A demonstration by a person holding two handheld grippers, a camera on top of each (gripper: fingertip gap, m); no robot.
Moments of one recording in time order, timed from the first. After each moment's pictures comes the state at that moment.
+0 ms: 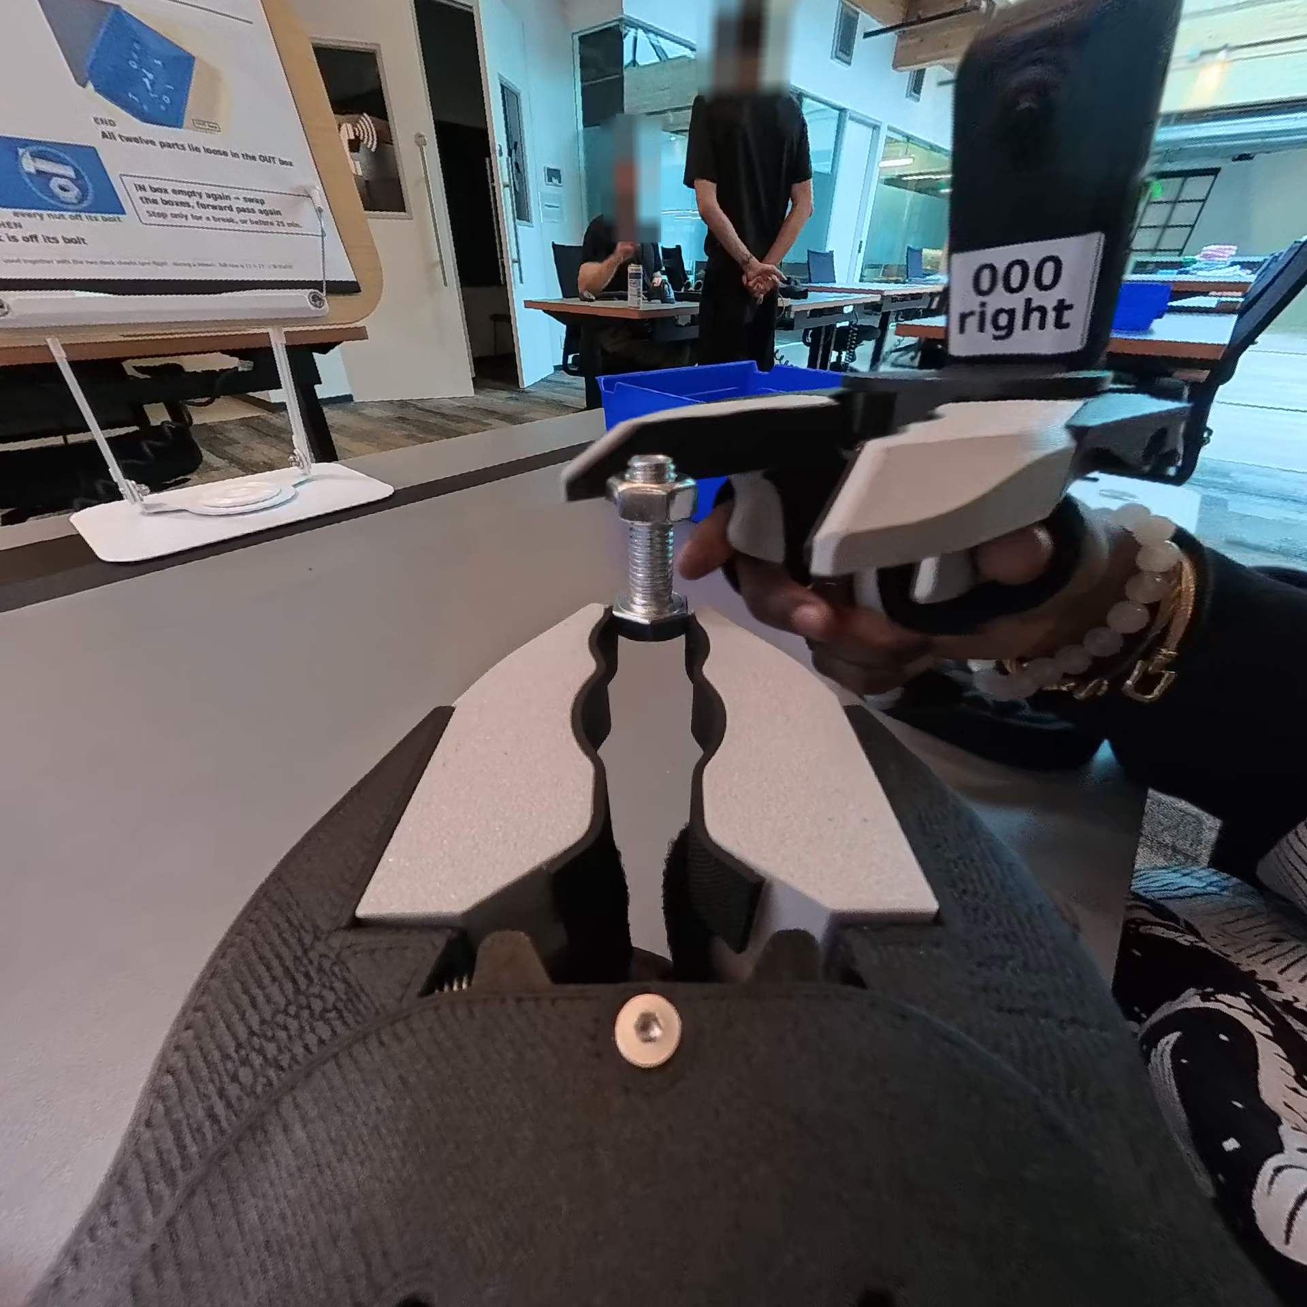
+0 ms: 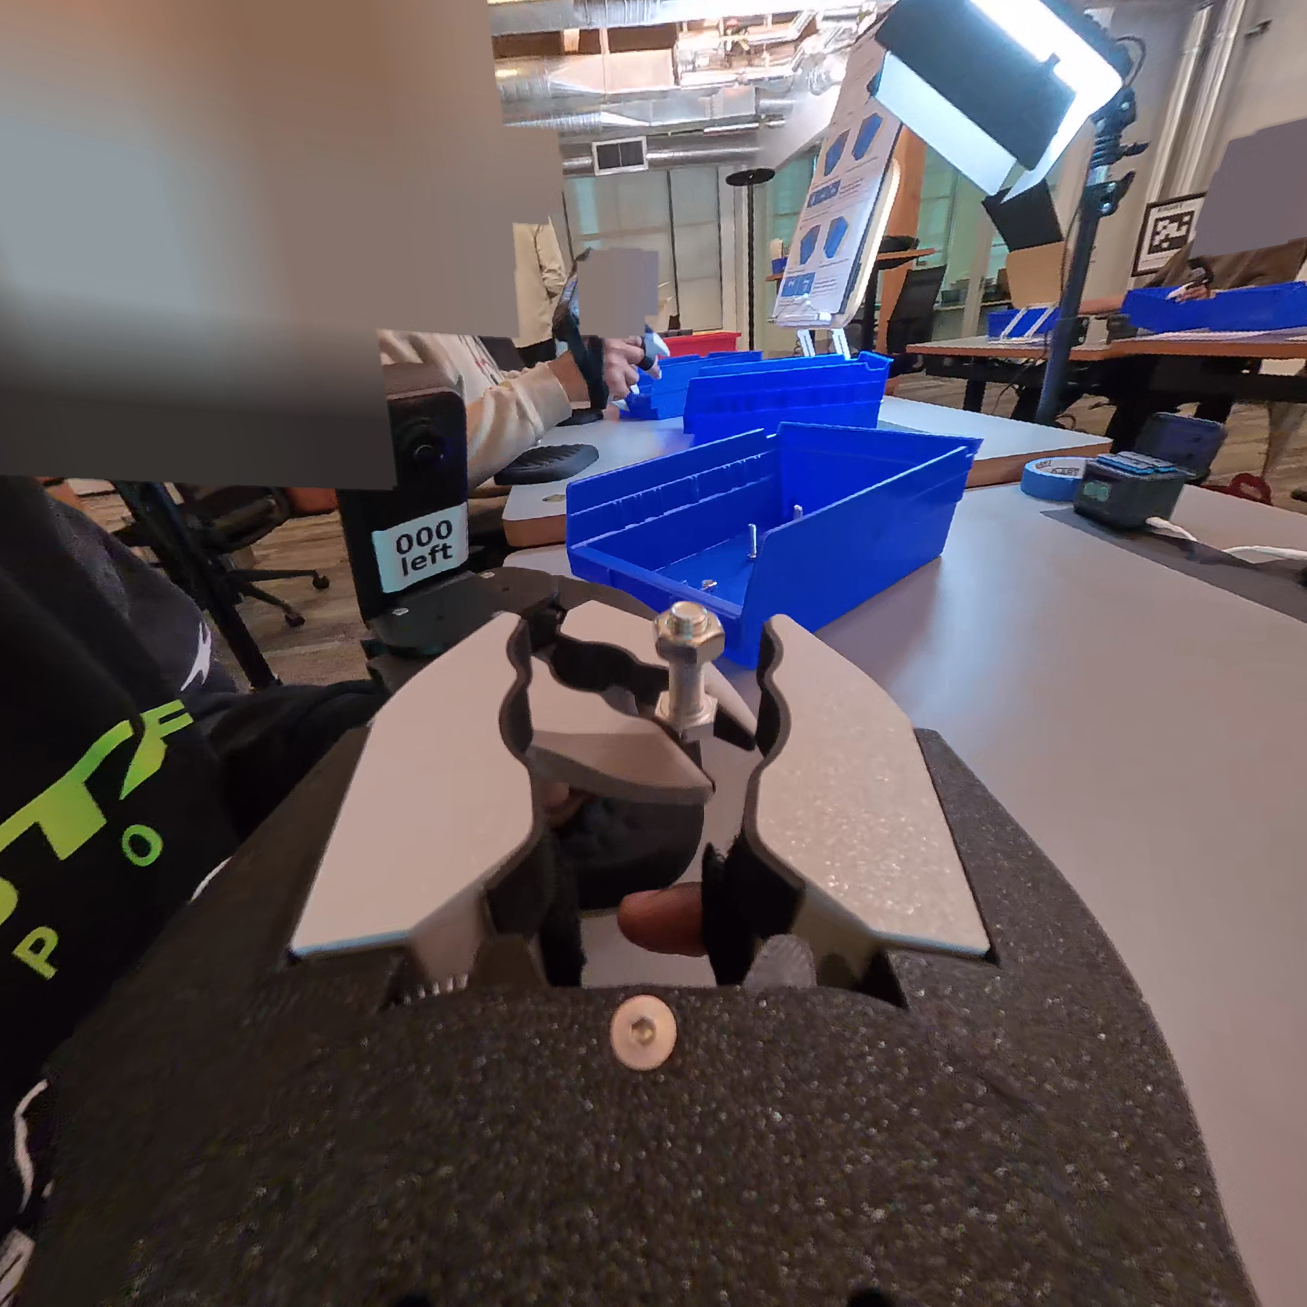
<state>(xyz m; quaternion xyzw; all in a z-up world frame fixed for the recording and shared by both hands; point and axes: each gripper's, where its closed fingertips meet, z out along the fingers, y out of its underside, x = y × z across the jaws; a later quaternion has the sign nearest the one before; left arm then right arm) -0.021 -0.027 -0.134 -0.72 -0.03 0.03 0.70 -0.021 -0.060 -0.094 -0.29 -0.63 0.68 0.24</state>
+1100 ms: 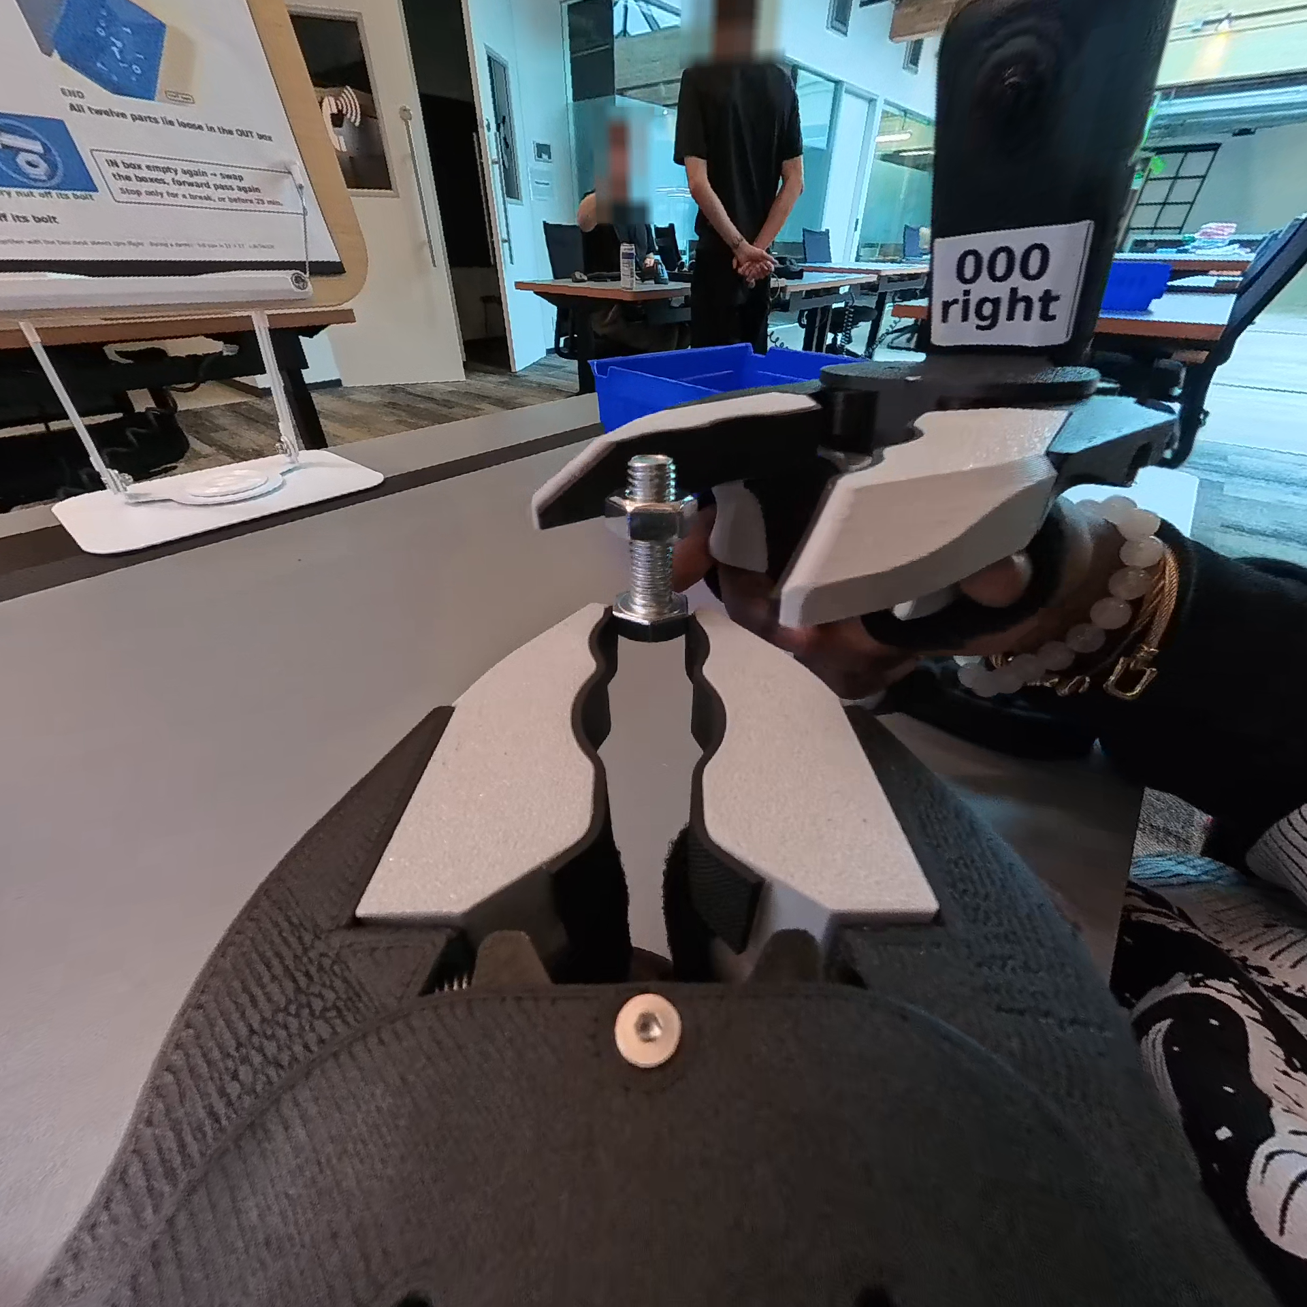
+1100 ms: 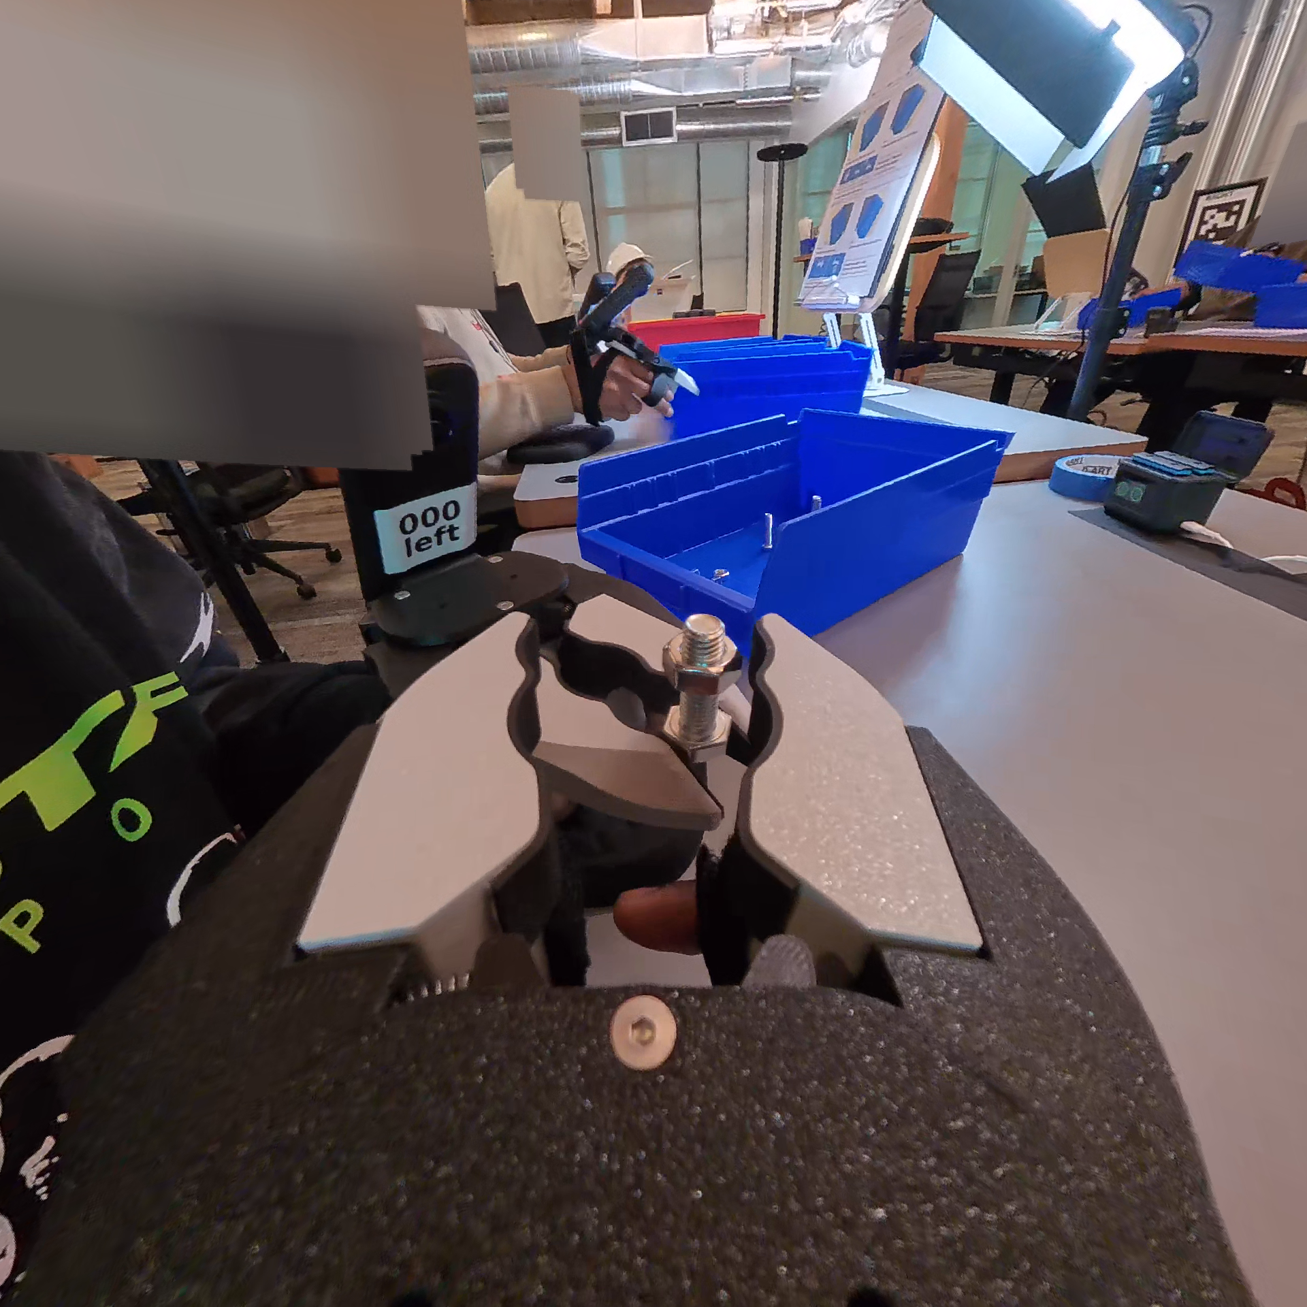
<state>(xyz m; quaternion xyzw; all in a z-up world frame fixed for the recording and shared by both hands) -0.020 -0.024 -0.137 -0.73 -0.03 0.02 0.69 -0.023 -0.067 -0.099 -0.27 -0.64 0.68 0.23</state>
